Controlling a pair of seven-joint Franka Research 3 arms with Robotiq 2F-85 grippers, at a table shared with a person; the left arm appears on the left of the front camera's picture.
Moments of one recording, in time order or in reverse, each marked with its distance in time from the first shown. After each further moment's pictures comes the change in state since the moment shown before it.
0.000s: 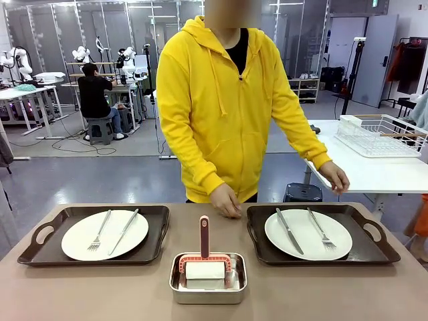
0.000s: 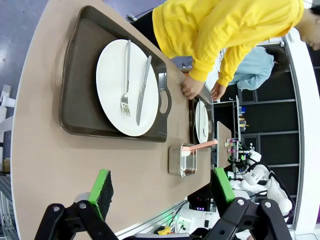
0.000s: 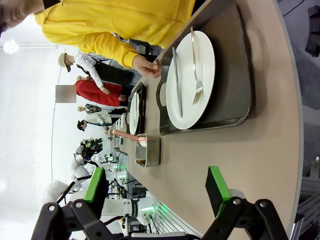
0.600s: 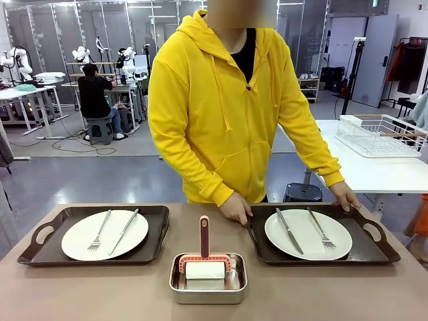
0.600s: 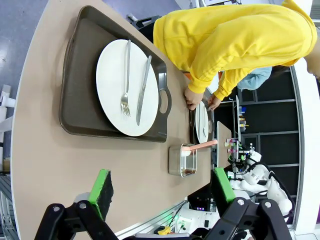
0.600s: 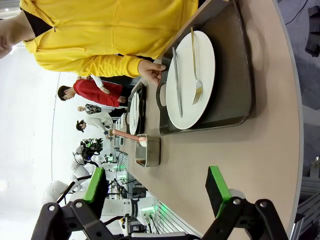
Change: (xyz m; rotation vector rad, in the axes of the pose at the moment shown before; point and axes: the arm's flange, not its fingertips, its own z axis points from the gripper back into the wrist) left arm 0.000 0.000 0.000 0.000 0.000 0.000; right arm 0.000 0.000 0.000 0.000 0.000 0.000
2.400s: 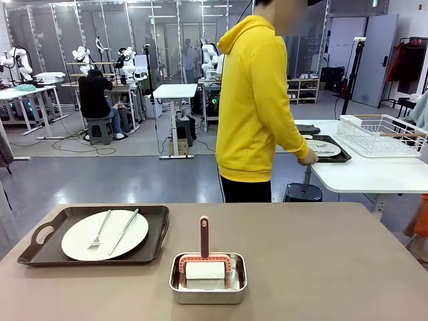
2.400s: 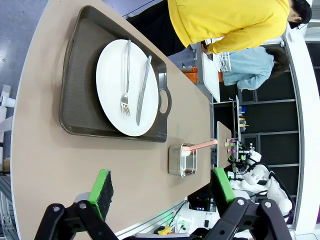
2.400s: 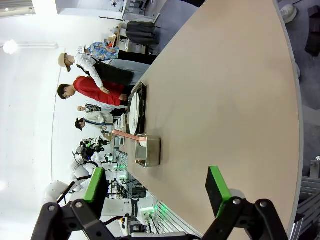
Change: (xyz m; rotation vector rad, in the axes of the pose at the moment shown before) left arm 0.000 0.000 0.000 0.000 0.000 0.000; right arm 0.000 0.000 0.000 0.000 0.000 0.000
